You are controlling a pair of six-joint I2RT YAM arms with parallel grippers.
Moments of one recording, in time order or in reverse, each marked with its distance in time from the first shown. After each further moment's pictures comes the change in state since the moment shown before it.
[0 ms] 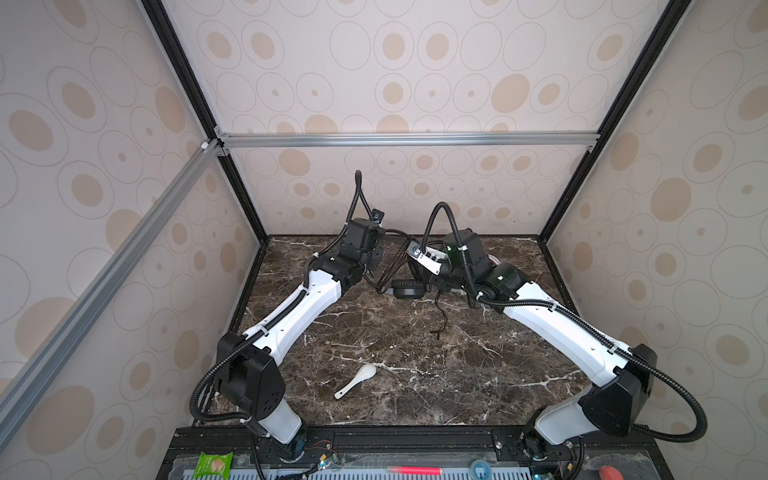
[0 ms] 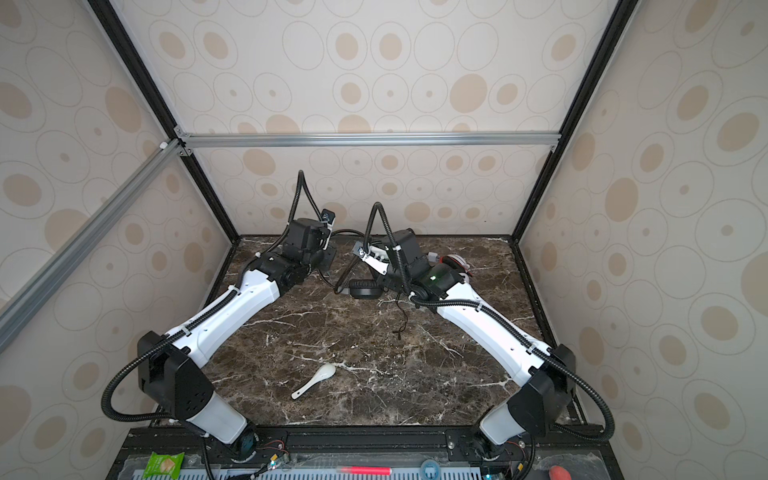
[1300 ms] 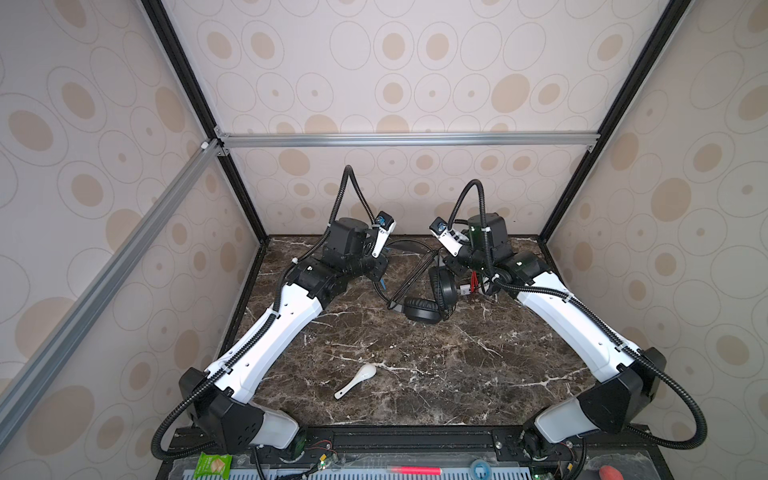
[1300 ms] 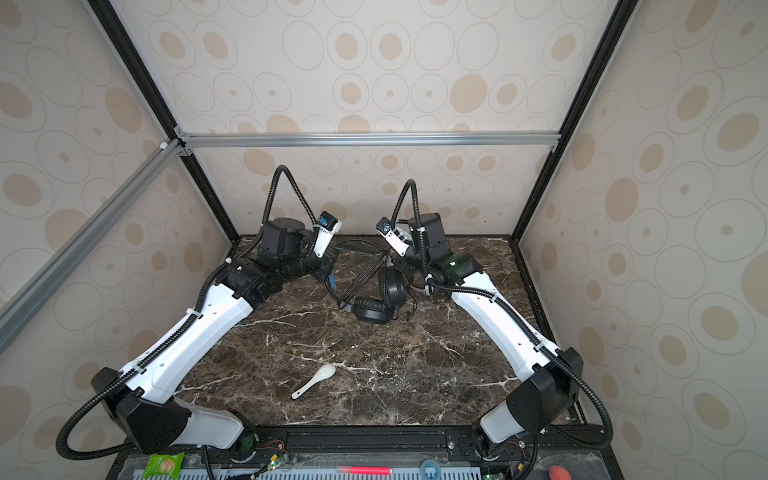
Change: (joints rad) left arm -0.053 -0.169 0.046 -0.144 0.357 0.015; right arm -0.165 0.004 0.050 -0.006 -0.152 0.161
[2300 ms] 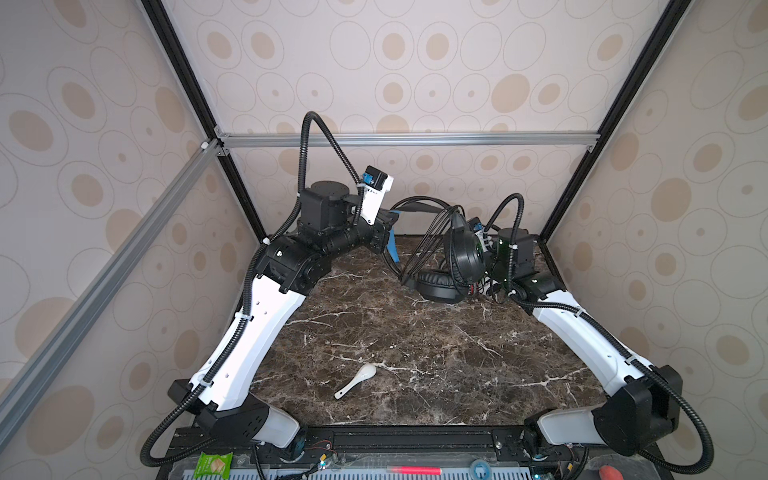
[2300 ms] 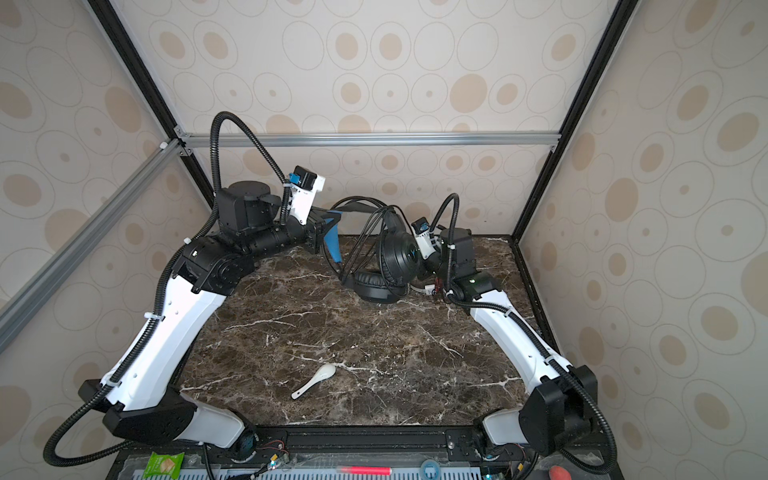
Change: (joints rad) left arm -0.011 0.066 0.428 -0.102 0.166 -0.136; right arm -0.163 -0.137 -0.337 0.340 -0.250 0.311
